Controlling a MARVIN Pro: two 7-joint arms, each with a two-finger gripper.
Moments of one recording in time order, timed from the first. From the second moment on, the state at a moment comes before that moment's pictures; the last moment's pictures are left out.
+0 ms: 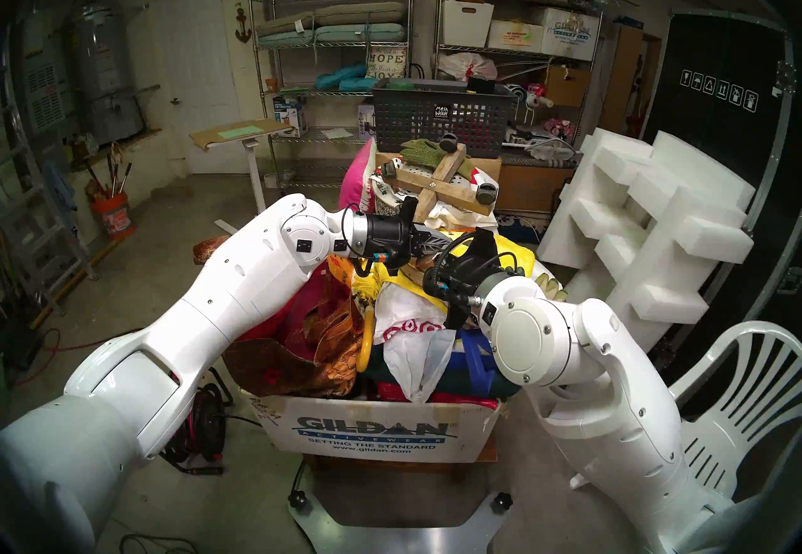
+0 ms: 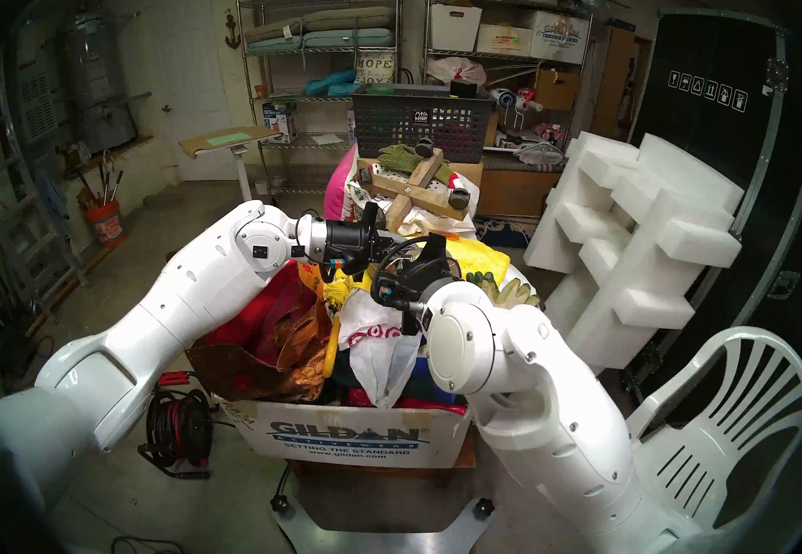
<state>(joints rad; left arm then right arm) 0.76 -1.15 -0.87 -1.26 0.56 -0.79 -0.53 -1.41 -1.14 1.07 -2.25 -1.01 0.64 0.77</state>
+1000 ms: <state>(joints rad) 0.77 -1.19 -0.89 -1.23 0.66 -0.73 -0.45 -1.50 -1.06 1.19 -2.31 -0.99 0.66 0.76</state>
